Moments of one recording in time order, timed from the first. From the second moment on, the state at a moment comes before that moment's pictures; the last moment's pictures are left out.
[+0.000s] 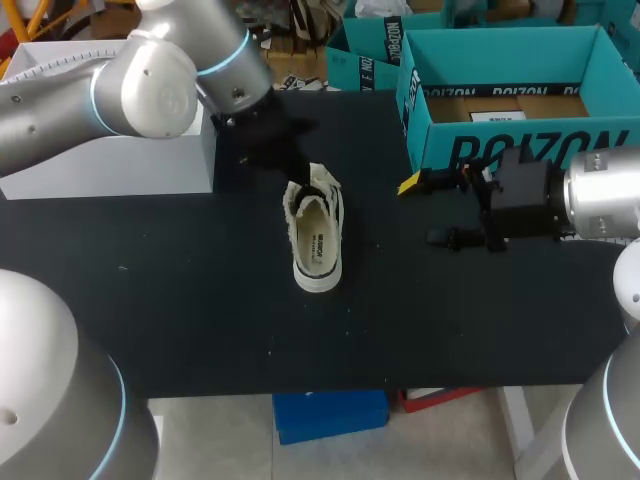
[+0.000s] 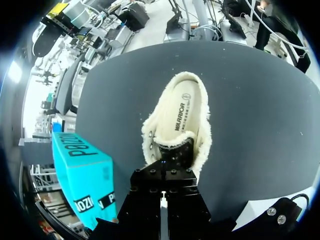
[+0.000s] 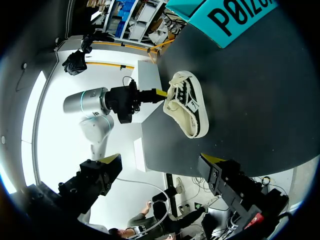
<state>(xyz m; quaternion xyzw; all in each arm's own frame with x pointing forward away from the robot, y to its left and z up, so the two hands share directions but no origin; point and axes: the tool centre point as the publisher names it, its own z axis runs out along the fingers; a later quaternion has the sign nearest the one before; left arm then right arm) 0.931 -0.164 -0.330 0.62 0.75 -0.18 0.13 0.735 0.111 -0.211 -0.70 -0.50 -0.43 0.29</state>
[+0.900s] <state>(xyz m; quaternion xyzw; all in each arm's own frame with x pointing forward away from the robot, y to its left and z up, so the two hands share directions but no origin) 0.918 -0.169 -0.351 0.62 0.76 -0.19 0.12 0.735 0.111 -0.211 -0.70 -0.50 -0.43 0.29</state>
